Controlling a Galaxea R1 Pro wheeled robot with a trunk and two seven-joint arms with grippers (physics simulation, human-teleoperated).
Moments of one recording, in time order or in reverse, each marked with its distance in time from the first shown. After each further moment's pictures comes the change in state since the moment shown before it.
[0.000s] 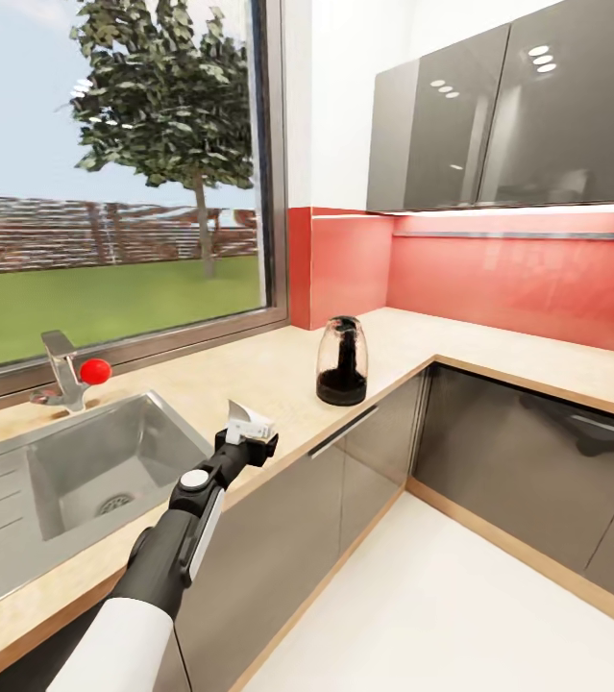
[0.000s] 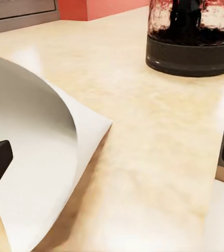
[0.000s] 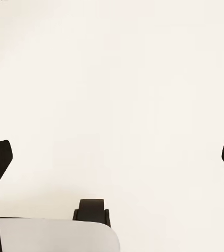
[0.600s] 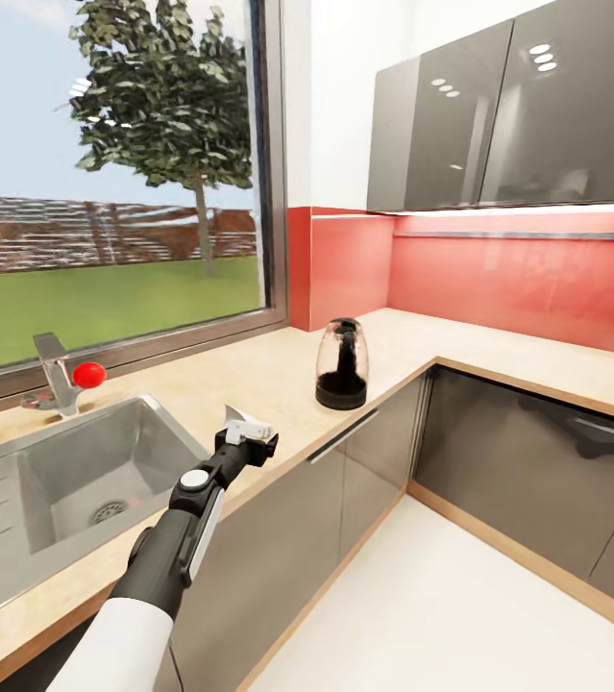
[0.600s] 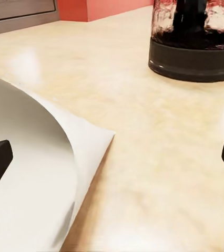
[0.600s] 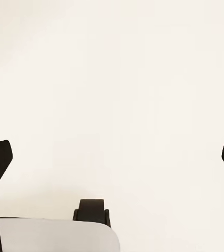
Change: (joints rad) left arm 0.000 0.000 0.000 0.000 0.000 0.000 0.000; right arm 0.000 0.000 0.000 0.000 0.001 -0.001 0.000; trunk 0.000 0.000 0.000
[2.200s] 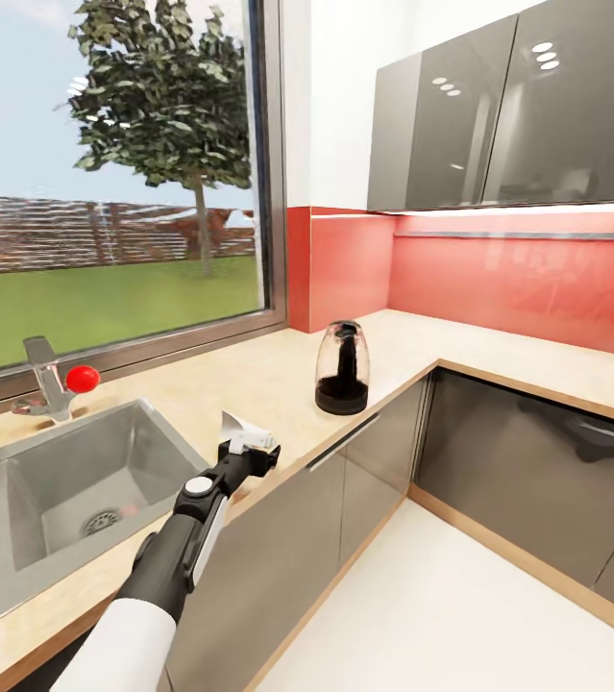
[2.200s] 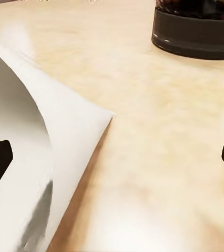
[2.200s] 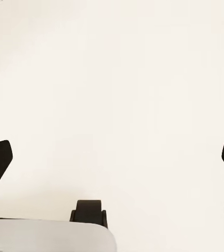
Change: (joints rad) left arm -0.001 -0.006 0.006 0.068 0.009 0.003 0.003; right arm -0.005 -0.006 0.003 0.006 0.001 -0.002 0.001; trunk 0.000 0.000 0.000
